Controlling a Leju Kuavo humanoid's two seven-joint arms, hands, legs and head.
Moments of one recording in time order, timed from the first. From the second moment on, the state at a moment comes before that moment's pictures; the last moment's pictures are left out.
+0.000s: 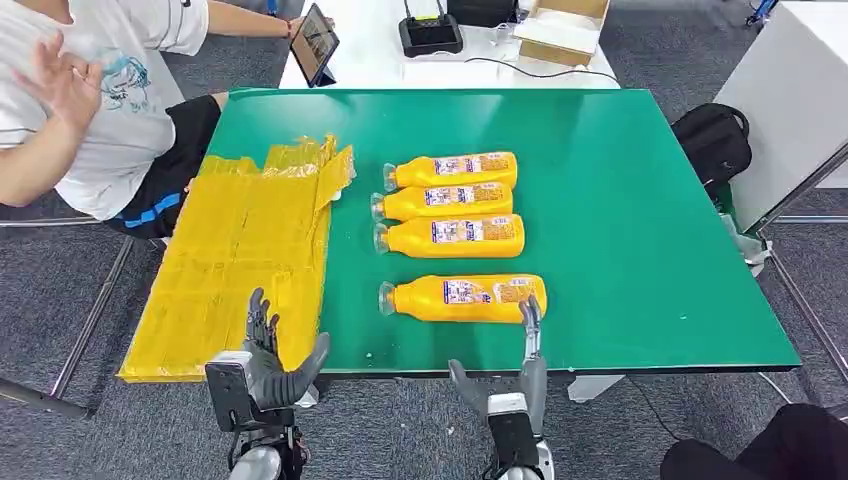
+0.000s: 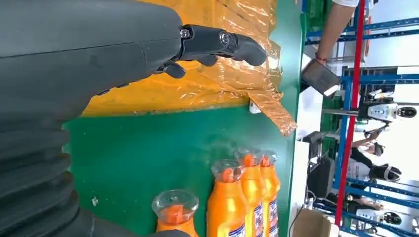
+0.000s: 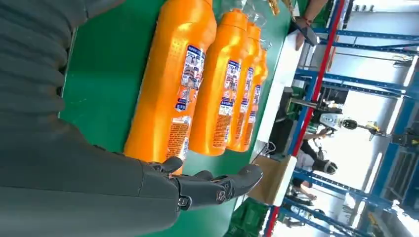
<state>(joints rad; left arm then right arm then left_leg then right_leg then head) 0.05 -0.30 -0.23 -1.30 -0.08 0.38 -0.62 0.10 0.23 0.23 -1.27 0.16 -0.59 -0.66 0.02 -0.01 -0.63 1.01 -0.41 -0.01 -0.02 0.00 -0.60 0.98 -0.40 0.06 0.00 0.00</state>
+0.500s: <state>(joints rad) 0.03 -0.30 -0.22 -1.30 -0.14 0.35 -0.62 -0.14 0.09 0.24 -1.27 0.75 -0.39 -0.27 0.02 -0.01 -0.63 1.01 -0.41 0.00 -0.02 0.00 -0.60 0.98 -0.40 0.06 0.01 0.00</state>
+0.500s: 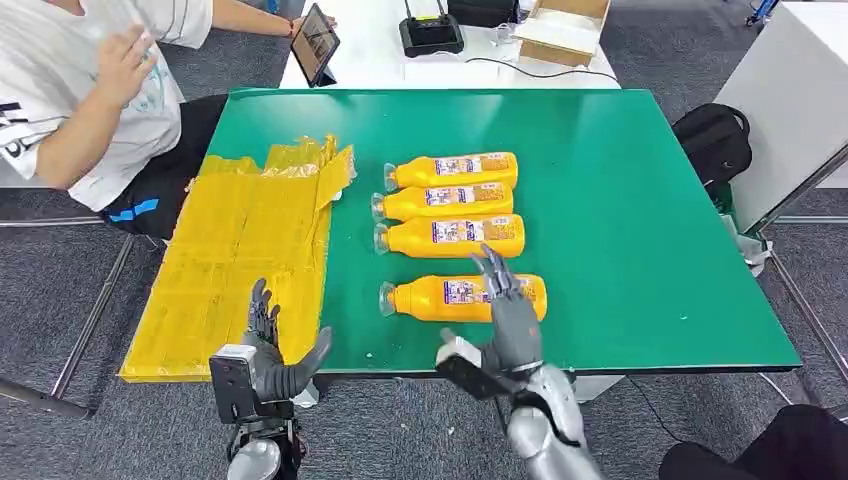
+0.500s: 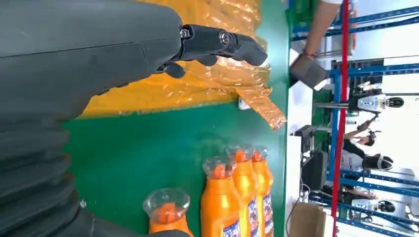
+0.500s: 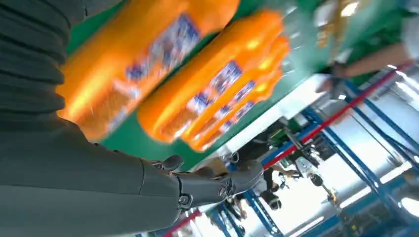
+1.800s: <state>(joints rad) 0.01 -0.30 -0.17 -1.28 -0.18 0.31 -0.59 -0.46 -0.01 0.39 -0.87 0.69 -0.02 -0.12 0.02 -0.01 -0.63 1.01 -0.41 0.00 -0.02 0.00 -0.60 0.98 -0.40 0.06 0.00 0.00</state>
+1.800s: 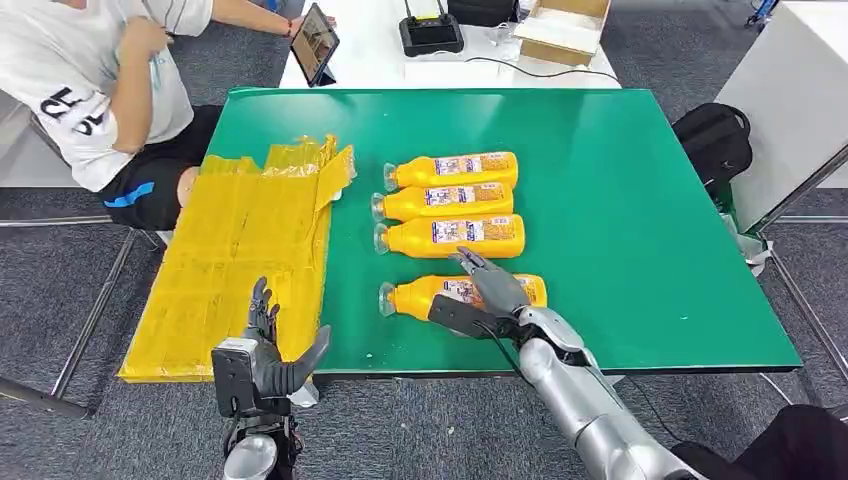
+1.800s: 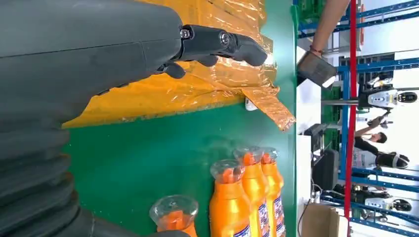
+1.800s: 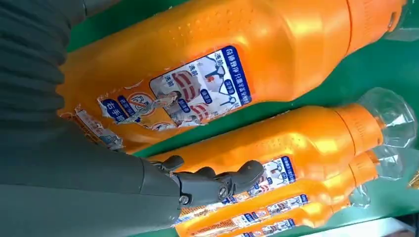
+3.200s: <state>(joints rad) -0.01 -0.30 -0.13 -1.23 -0.12 0.34 -0.59 -0.57 -0.13 0.54 -0.79 0.63 0.11 -0.02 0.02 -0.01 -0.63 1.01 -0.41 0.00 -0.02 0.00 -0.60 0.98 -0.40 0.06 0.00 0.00</state>
